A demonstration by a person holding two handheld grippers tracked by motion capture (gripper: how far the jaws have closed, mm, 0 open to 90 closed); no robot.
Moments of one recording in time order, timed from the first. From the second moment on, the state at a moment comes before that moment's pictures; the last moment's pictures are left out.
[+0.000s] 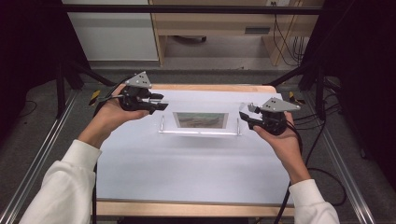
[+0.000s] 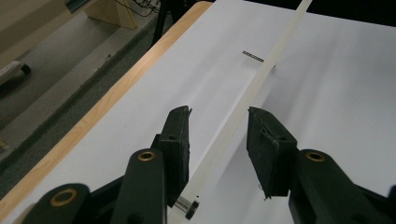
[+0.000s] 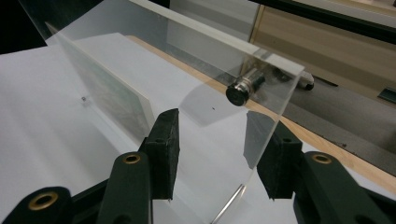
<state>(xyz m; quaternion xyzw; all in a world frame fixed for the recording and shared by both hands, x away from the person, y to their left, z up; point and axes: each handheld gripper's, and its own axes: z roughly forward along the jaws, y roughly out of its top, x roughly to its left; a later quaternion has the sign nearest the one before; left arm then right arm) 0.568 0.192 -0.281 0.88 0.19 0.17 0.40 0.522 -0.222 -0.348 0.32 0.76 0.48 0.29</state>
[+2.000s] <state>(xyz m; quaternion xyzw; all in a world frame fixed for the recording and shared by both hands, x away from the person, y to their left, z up) 0.491 0.248 -0.387 0.78 0.38 0.19 0.46 0.586 -0.222 -0.342 0.39 0.74 0.49 0.26</state>
